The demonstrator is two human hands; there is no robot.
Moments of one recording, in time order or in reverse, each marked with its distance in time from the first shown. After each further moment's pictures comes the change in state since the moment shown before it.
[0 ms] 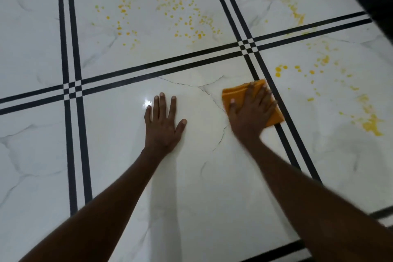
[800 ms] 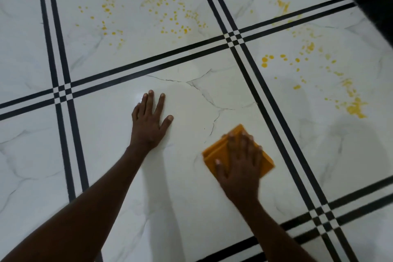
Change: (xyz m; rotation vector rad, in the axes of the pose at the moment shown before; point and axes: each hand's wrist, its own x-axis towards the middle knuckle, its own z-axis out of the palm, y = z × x) left_hand 0.001 -0.018 -0.013 -0.041 -0.062 0.044; right_hand -0.174 0.063 -0.010 0.039 -0.098 -0.208
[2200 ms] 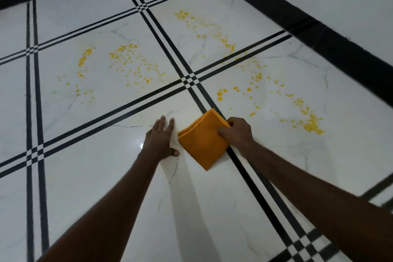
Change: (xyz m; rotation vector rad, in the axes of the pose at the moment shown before) left_hand 0.087 0.152 -0.027 0.168 -0.328 0.105; right_hand 0.194 0.091 -0.094 0.780 -0.208 0.432
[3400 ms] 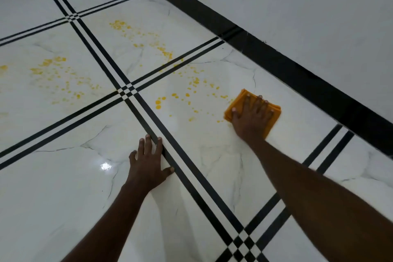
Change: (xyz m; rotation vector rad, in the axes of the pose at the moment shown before) left_hand -0.022 0.150 0.026 0.001 0.061 0.115; right_hand 0.083 0.152 -0.155 -0.620 0.554 0.061
